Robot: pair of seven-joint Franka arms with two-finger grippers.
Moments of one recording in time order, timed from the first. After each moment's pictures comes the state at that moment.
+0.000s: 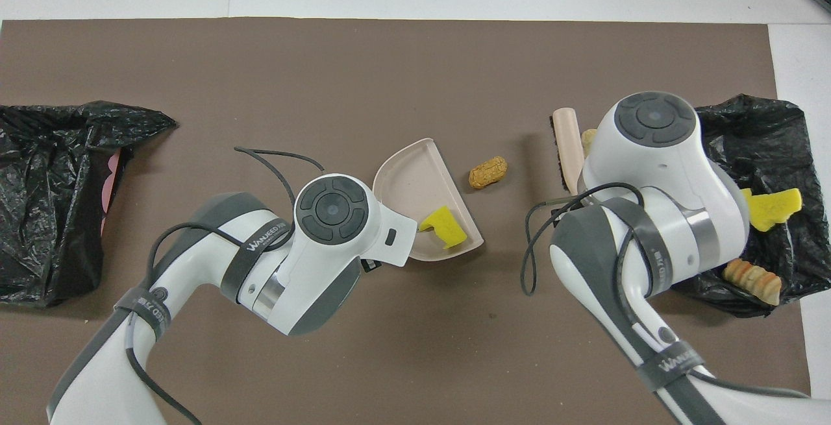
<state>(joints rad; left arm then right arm) -0.52 0.20 -0.13 -1.96 0.06 2.14 0.50 0.02 0.16 0.23 -1.86 -0.18 1.73 0.28</state>
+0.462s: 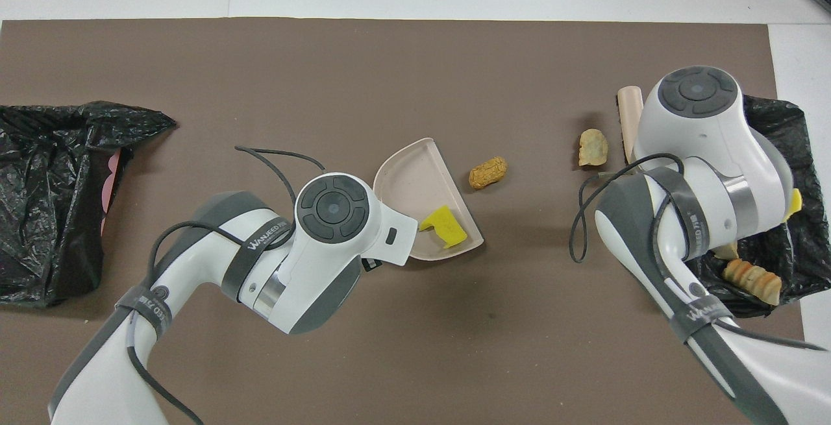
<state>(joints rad) -0.52 0.20 -0.13 -1.95 0.06 2.14 0.50 -0.08 0.23 0.23 -1.83 -0.34 1.74 0.29</state>
